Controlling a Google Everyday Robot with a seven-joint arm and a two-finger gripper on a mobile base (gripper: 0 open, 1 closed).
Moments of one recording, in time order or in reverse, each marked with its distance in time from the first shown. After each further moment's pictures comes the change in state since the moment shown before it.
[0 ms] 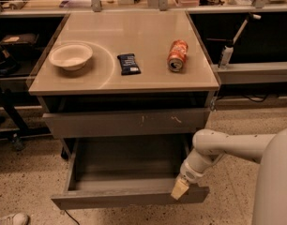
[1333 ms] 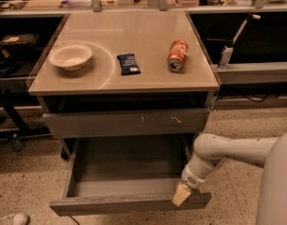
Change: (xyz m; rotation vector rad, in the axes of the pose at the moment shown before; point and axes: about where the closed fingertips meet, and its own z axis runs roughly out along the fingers) arm 0.018 0.014 0.004 -0.018 0.020 0.026
